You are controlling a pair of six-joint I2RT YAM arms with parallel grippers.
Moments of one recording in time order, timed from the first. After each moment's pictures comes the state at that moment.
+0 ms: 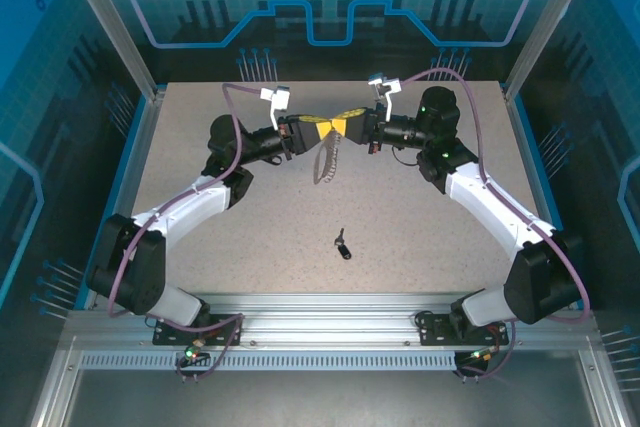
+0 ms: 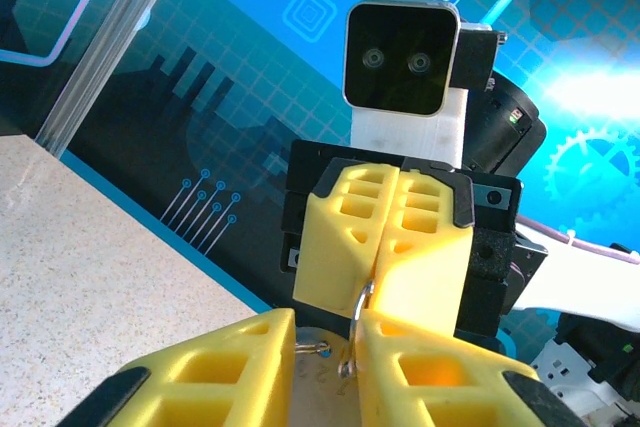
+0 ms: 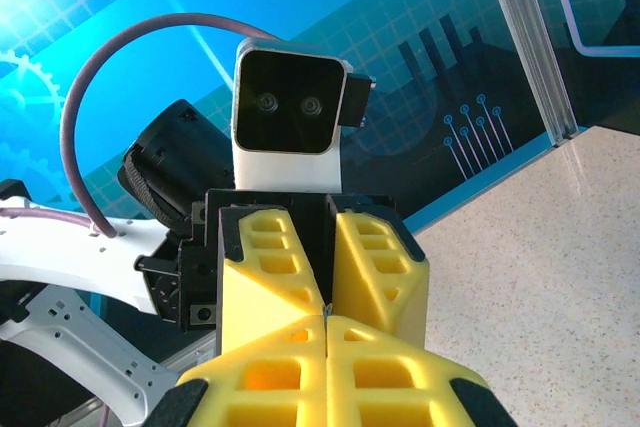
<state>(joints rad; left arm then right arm) -0.38 1.49 0.96 0.83 0.87 -0.88 0.38 1.42 1.16 0.28 -0.95 0.52</state>
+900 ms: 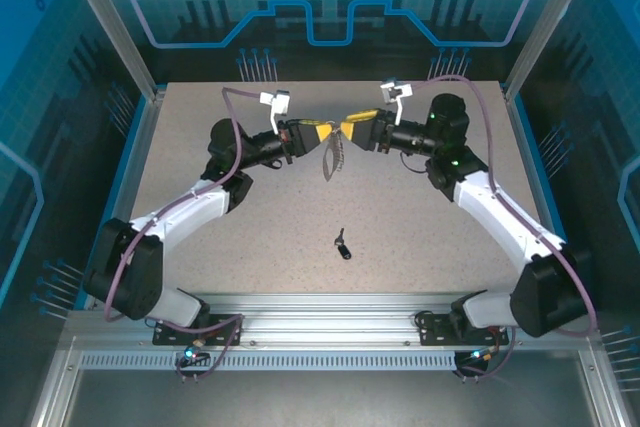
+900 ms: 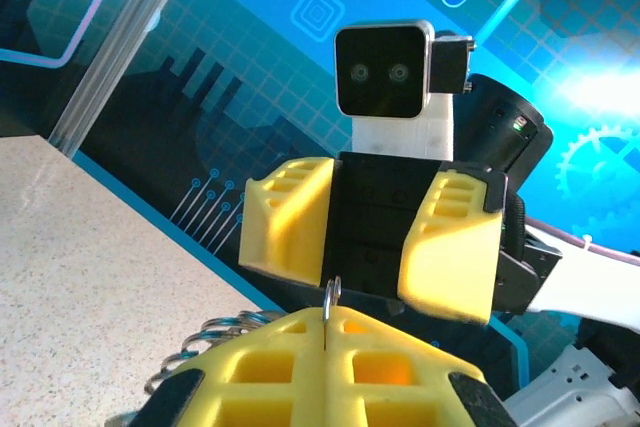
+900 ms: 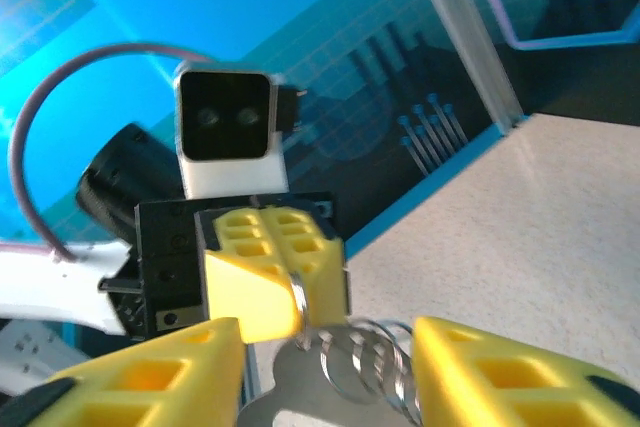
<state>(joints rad) -0.39 1.45 0.92 0.81 0.83 -0.84 0.34 1.32 1.07 0.21 -0.85 0.55</state>
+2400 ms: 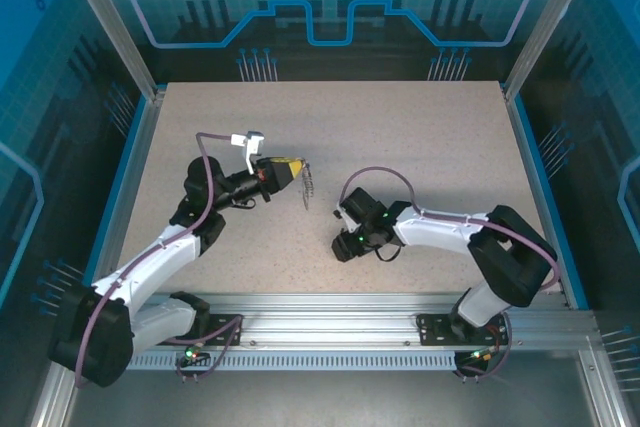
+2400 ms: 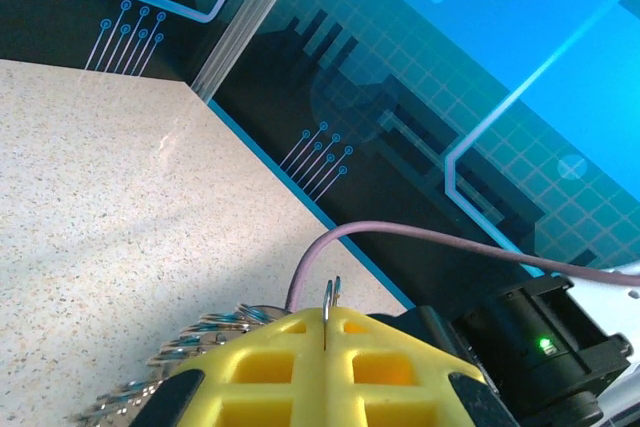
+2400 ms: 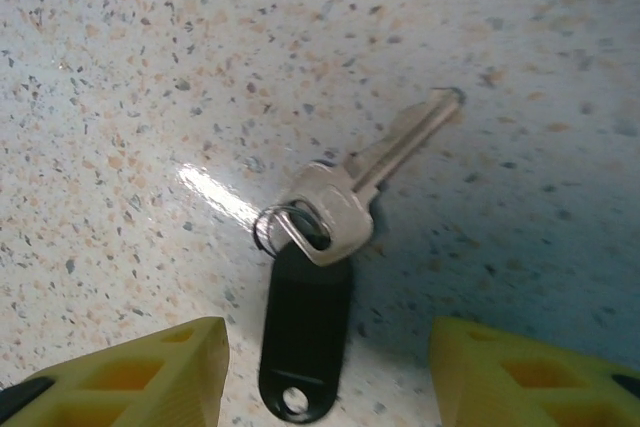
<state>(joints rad) -0.33 1.09 0.59 0.52 0.70 -0.66 0.82 1.58 0.81 -0.42 -0.15 0.36</state>
